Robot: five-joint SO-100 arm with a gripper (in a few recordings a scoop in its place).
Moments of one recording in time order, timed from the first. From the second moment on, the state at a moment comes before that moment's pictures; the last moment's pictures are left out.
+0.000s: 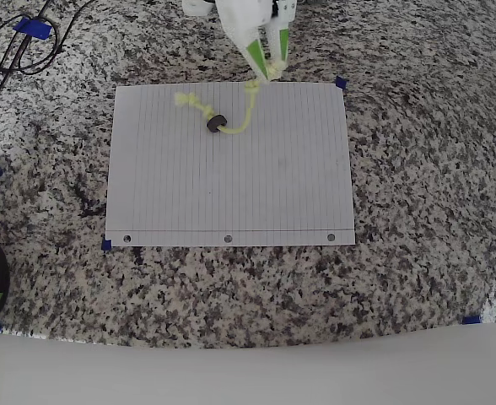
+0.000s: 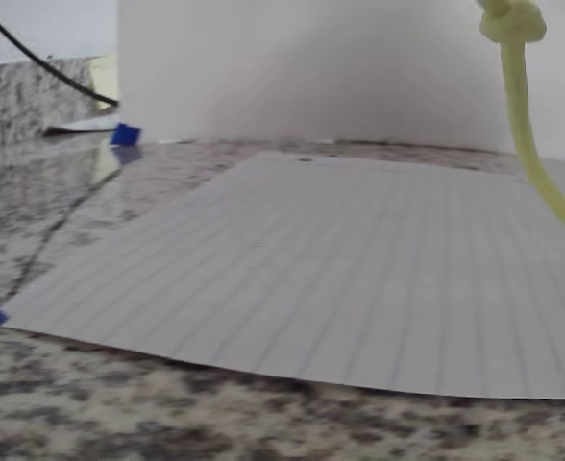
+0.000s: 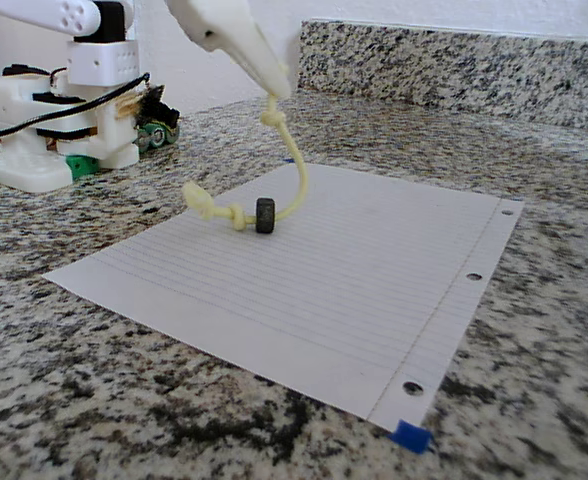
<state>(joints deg) -19.8 168.3 160.0 58.2 27.6</state>
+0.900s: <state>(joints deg) -34.0 139.2 160.1 28.8 40.3</state>
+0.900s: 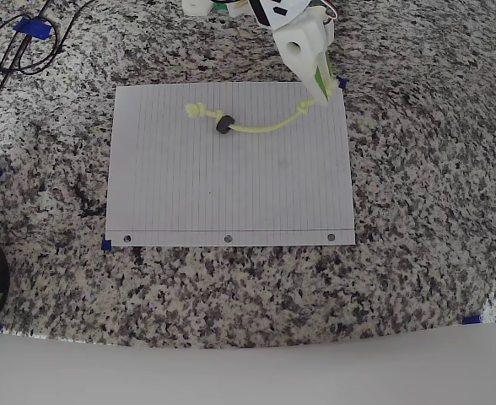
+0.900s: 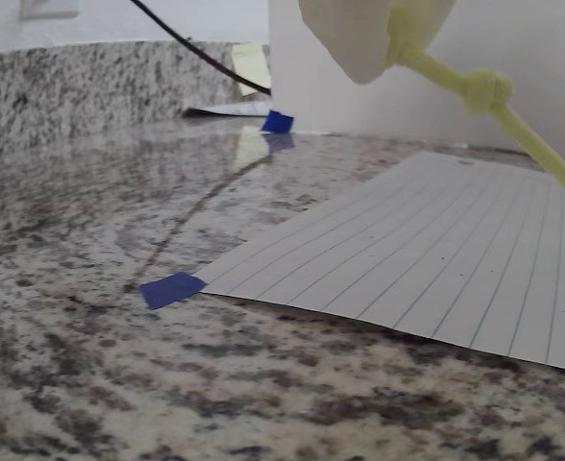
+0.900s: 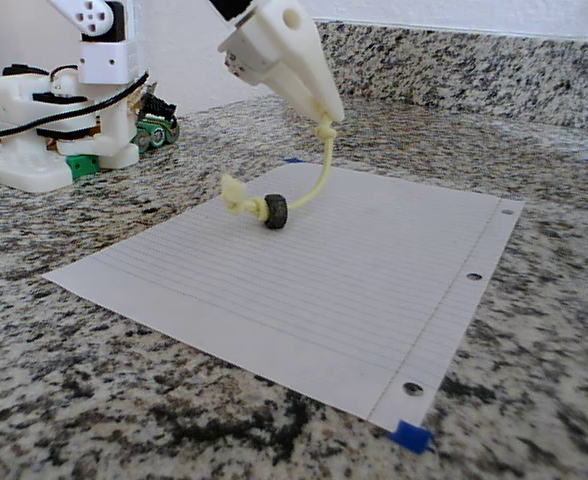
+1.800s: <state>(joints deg) -34.1 129.9 160.0 24.0 28.7</state>
